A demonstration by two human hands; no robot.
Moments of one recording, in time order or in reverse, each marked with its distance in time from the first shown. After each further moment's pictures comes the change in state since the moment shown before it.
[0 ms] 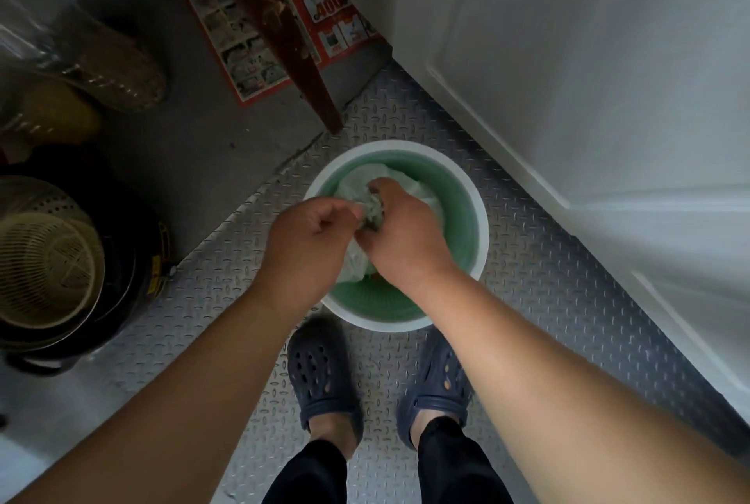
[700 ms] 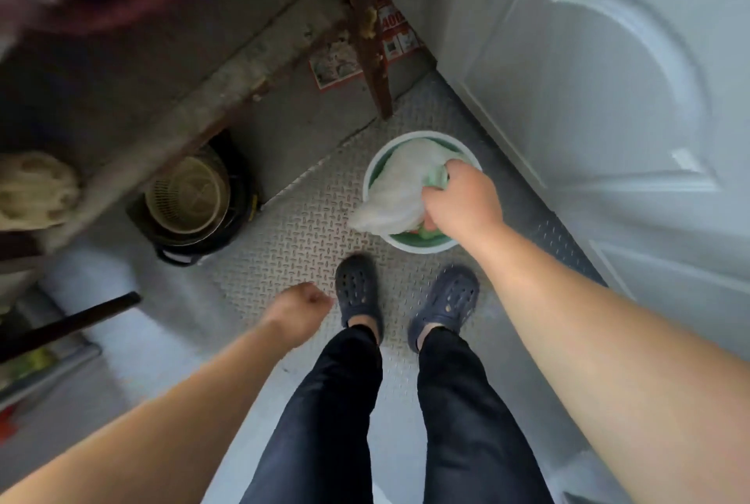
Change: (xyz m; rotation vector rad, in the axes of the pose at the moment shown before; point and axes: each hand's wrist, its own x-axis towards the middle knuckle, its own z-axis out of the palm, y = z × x) left_hand -0.200 0.017 -0.112 0.533 -0.272 -0.611; right_hand -0.105 -0.104 -0.098 -0.112 -0.016 0.172
